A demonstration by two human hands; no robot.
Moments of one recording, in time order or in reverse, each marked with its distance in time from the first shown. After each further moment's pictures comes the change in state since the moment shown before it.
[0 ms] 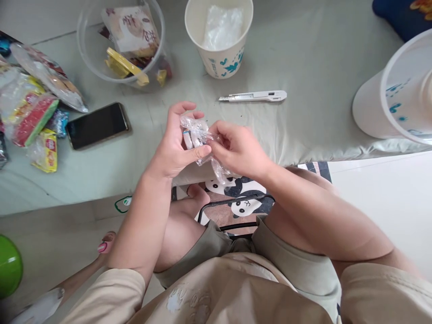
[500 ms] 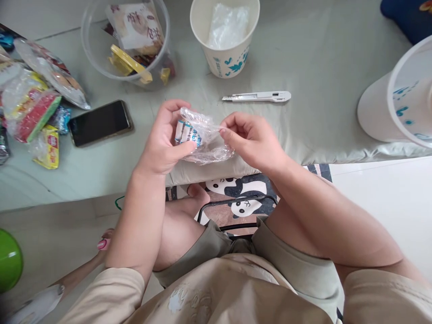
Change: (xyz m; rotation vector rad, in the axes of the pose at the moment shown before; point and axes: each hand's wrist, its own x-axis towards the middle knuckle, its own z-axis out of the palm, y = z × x) left_hand 0.003 0.014 -0.010 -0.194 0.159 -0.173; right_hand 0.004 0.006 -0.018 0.189 0.020 -0.007
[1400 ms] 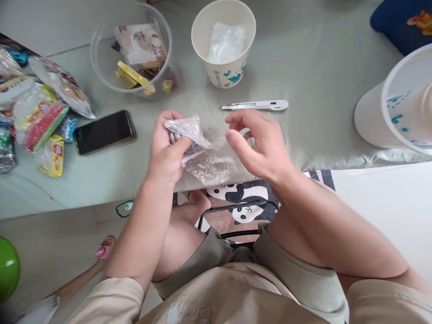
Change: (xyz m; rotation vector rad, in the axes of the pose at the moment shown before) left_hand 0.001 -0.004 0.016 -0.107 0.260 -0.086; right_hand -0.004 -0.005 -0.007 -0.361 0.244 -0.265
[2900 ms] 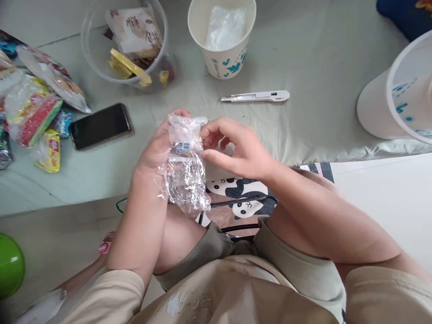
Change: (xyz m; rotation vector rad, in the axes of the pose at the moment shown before) left_hand -0.002 0.020 -0.008 -0.324 -0.256 -0.315; right_hand -0.003 0.005 0.023 0.217 -0.279 -0.241
